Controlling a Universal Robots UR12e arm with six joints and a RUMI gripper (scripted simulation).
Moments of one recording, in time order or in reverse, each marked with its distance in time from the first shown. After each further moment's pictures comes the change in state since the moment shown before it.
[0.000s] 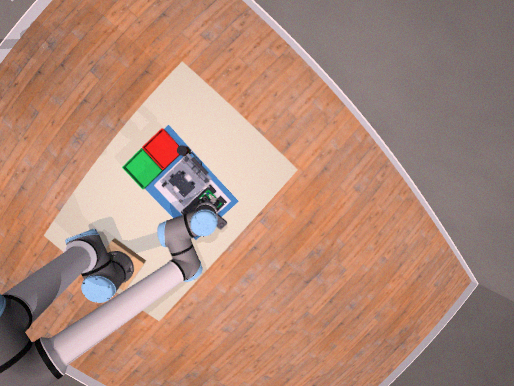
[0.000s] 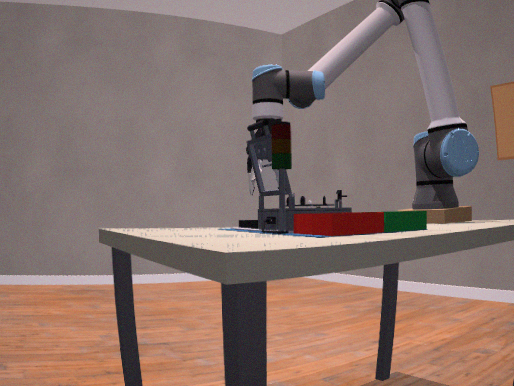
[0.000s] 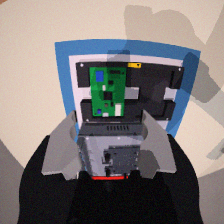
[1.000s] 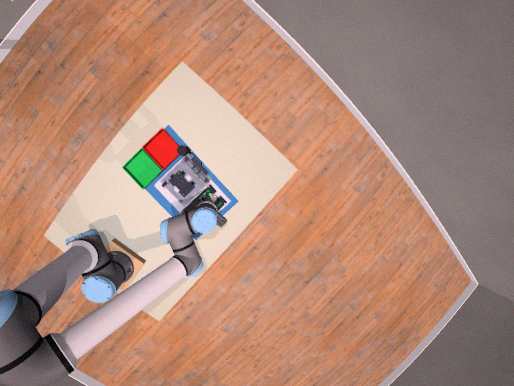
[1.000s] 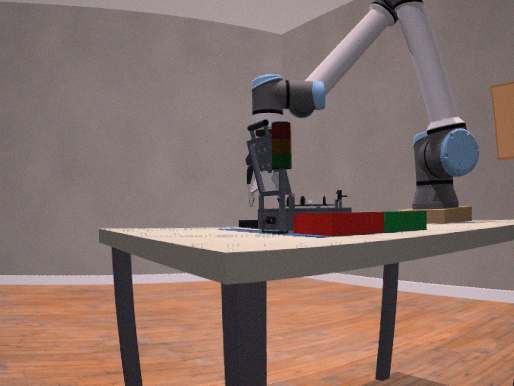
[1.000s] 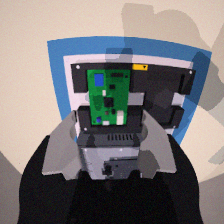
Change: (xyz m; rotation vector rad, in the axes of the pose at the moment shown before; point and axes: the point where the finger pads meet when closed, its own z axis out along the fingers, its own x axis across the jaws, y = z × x) arm -0.002 0.000 0.033 0.001 -0.002 0.000
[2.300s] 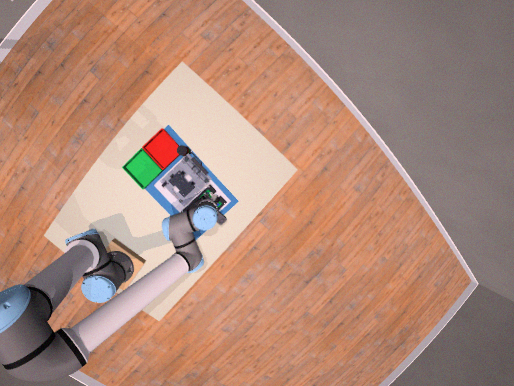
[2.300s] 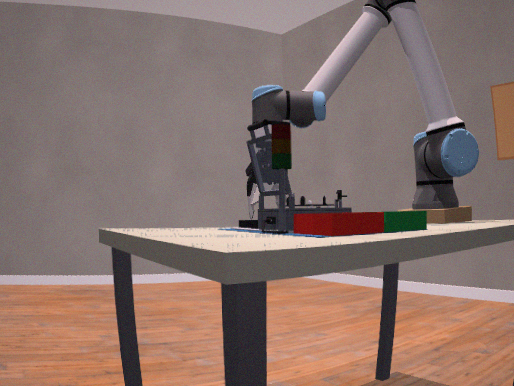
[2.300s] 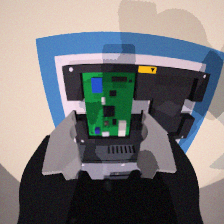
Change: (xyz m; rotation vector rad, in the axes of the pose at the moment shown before) arm 0.000 0.000 0.034 0.000 0.000 0.000
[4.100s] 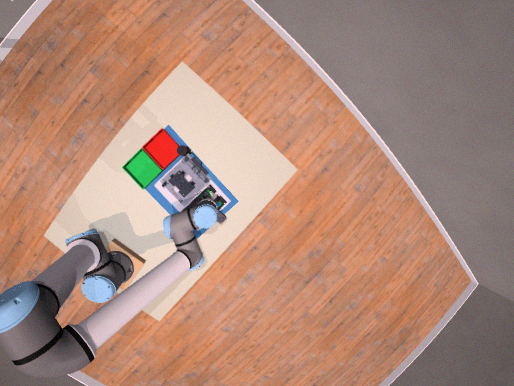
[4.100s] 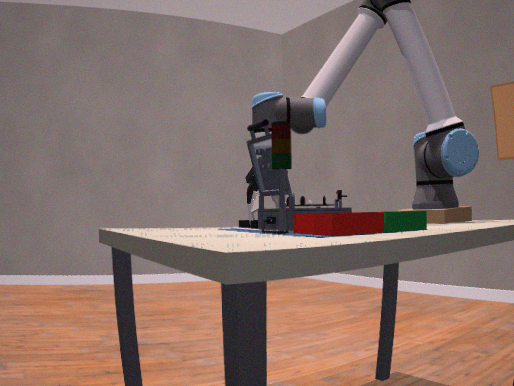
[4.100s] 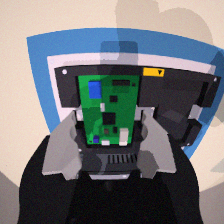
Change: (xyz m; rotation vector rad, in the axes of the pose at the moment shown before) arm 0.000 0.000 0.021 0.000 0.000 0.000
